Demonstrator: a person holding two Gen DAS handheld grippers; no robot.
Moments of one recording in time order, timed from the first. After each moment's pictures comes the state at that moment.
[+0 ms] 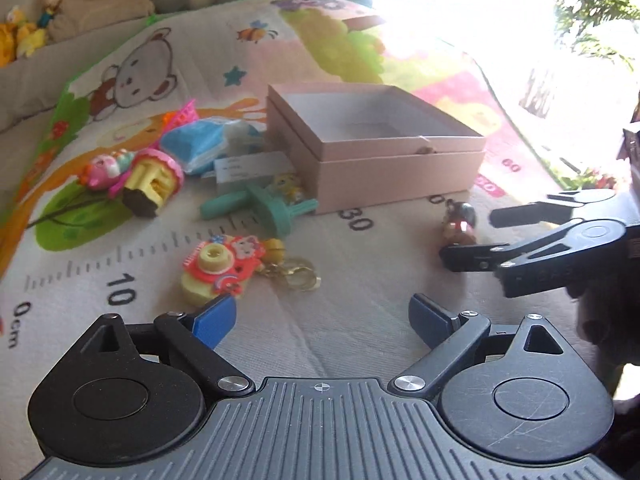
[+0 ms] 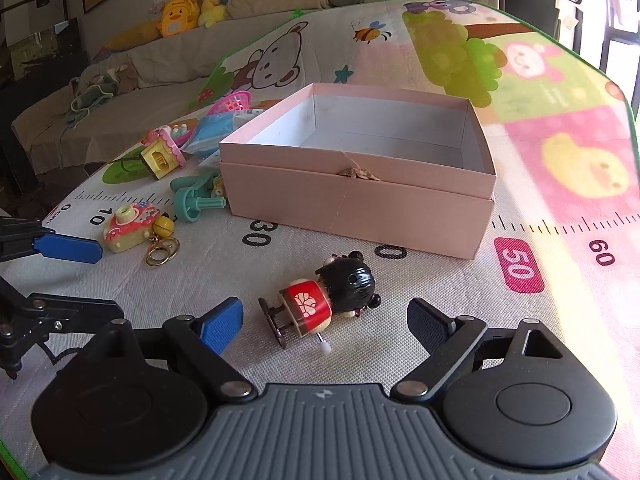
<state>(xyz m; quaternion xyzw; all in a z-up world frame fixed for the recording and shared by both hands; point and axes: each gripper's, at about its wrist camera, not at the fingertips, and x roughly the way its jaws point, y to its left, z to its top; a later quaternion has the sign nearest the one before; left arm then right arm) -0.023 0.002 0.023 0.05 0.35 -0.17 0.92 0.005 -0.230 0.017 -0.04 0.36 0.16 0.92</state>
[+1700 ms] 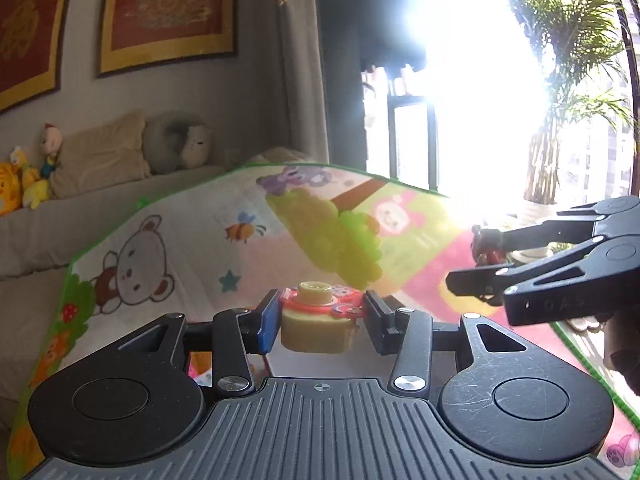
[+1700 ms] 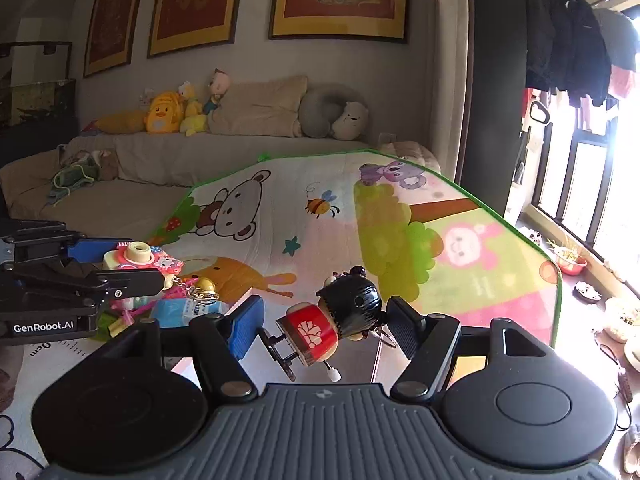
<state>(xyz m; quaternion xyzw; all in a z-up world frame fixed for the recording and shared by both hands) 0.069 -0.078 0.149 0.06 0.16 -0.19 0.97 0.056 -0.266 0.170 -0.07 0.20 0.12 0.97</state>
